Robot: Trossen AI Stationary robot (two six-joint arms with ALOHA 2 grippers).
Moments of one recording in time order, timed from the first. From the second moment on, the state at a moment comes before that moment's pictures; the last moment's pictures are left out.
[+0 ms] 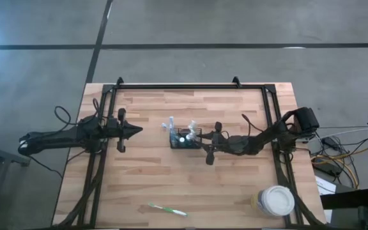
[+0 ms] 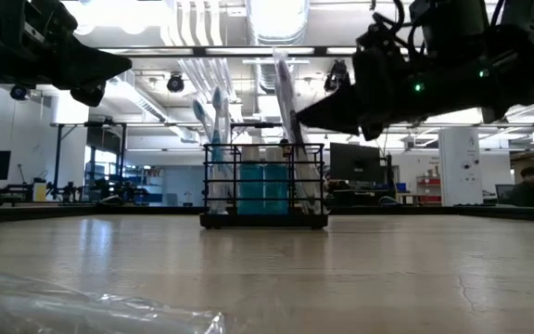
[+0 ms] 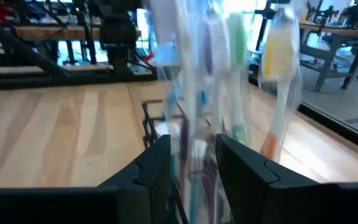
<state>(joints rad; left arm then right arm) 0.14 0.25 0.11 0.14 0.06 -0.03 0.17 1.73 0.48 1.12 0.47 0.05</state>
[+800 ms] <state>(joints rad) 0.14 0.24 0.11 0.13 0.06 -0.03 0.21 1.33 0.42 1.00 0.34 -0.01</state>
